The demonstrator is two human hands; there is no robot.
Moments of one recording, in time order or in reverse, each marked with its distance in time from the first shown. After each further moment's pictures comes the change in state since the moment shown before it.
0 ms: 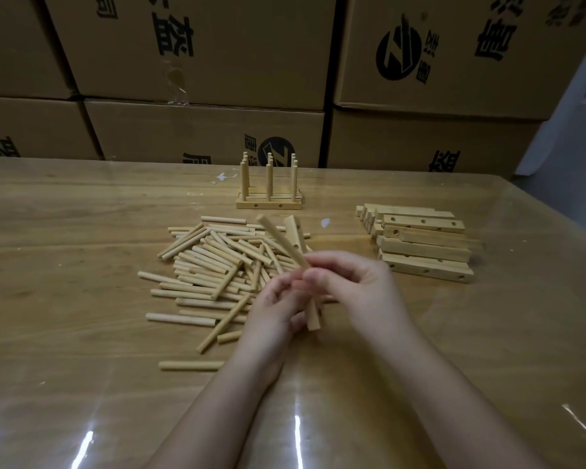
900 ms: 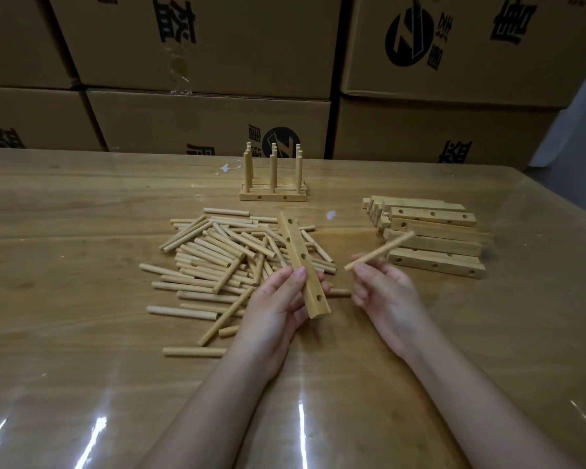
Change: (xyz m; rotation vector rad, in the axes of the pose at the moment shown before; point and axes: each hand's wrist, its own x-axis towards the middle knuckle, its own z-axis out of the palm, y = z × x) left_hand -0.003 0.005 -0.003 -0.163 -0.047 -0.026; right_hand 0.013 0.068 -0.038 0.504 0.164 0.220
